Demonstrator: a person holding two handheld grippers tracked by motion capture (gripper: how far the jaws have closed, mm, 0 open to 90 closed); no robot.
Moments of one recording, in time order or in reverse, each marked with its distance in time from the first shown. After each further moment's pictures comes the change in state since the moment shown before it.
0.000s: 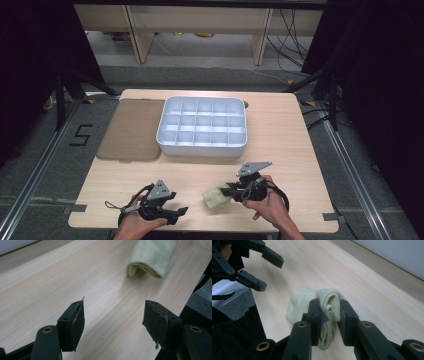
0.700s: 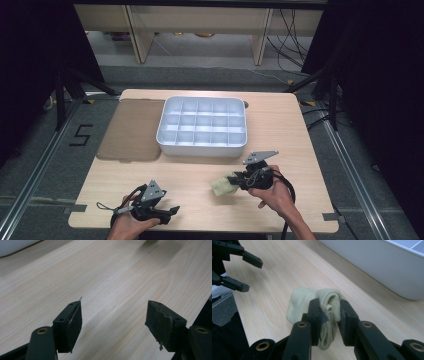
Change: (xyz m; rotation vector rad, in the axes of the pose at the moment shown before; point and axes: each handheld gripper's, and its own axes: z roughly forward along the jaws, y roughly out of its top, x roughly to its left) left arm 0.013 -0.012 -0.008 0.045 0.098 0.032; right arm -0.024 0.016 -0.015 0.002 -0.068 0.005
